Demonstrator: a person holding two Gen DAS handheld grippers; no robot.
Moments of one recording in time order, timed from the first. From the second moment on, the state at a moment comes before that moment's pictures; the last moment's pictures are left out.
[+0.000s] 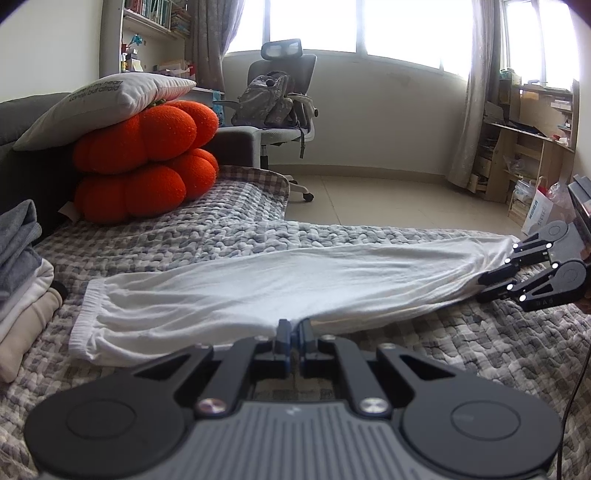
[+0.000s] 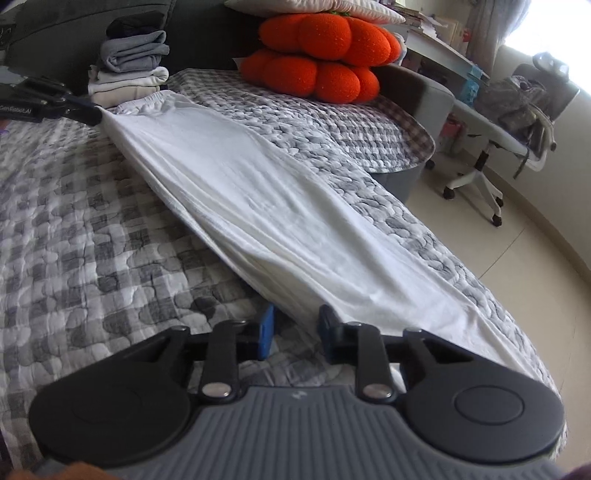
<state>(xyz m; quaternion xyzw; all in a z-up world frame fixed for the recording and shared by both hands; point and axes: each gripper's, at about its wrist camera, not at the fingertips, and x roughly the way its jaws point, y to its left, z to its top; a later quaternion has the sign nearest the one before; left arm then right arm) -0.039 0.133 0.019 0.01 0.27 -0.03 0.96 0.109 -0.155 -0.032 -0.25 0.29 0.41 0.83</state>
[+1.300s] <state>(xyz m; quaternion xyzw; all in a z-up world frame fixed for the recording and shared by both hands) 0.104 -0.083 0.011 0.09 0.29 -0.34 0.89 0.151 -0.362 -0.045 0.15 0.31 0.15 0.93</state>
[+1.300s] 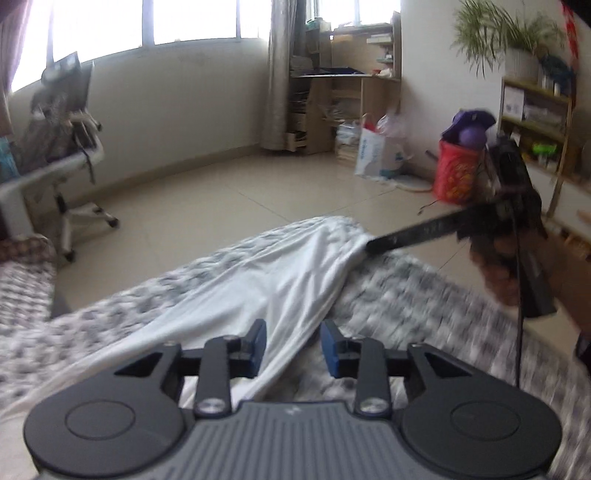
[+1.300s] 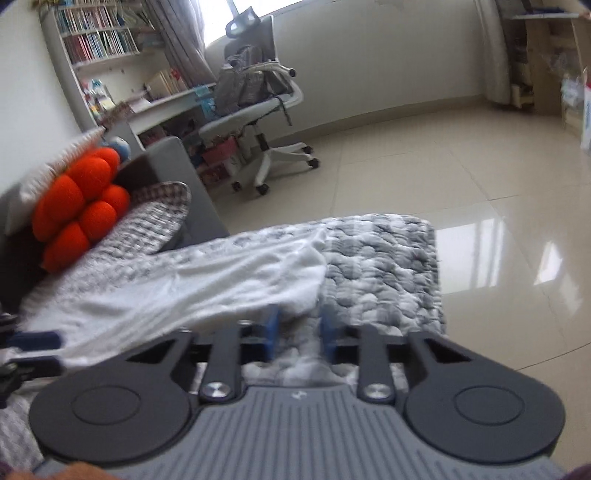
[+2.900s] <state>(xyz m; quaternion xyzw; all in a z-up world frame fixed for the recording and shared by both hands) 0.123 -0.086 -0.026 0.07 0.30 -0.36 0.88 0.182 -0.322 -0.017 0.12 0.31 0.16 0.93</state>
